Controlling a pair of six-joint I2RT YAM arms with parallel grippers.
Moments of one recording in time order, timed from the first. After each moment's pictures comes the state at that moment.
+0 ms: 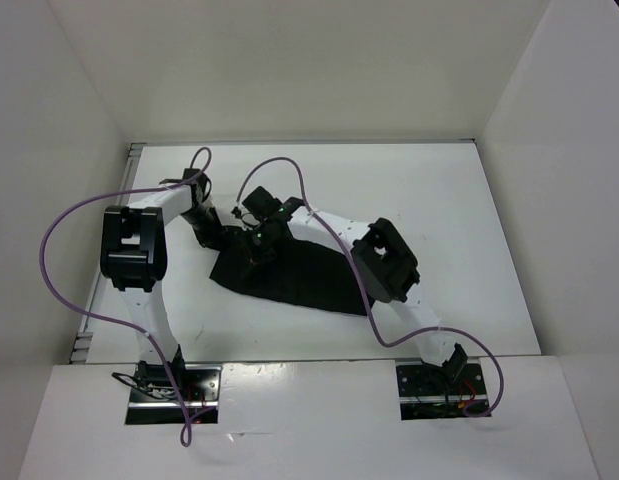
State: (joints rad) left arm -0.01 2.03 1.40 -0.81 0.24 -0.50; right arm 0.86 2.32 1.90 -0.63 -0.53 0.47
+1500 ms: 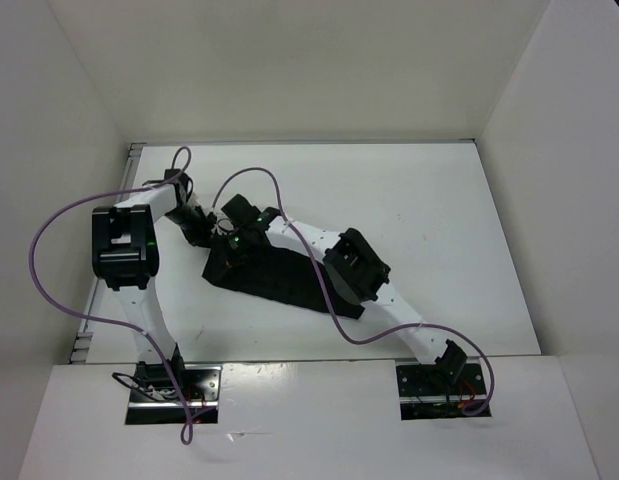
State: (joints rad) left arm 0.10 2.04 1.41 -0.79 0.32 -0.50; right arm 0.91 2.65 2.29 -0.55 -0.69 0.52
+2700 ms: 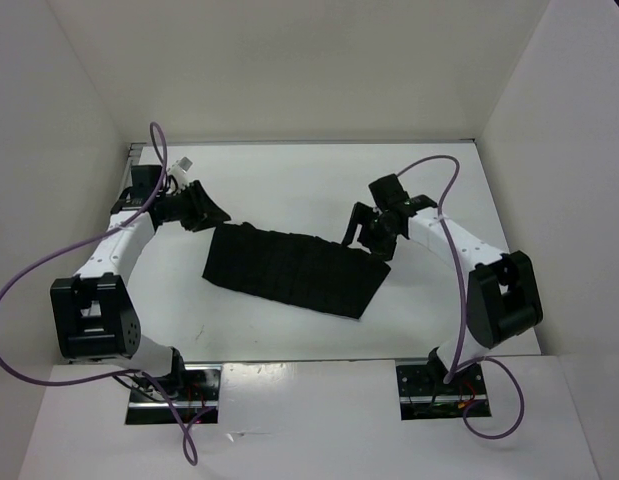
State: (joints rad) left arm 0.11 1.48 1.11 -0.48 0.70 -0.42; right arm 0.39 1.58 1.15 -0.68 -0.19 0.73
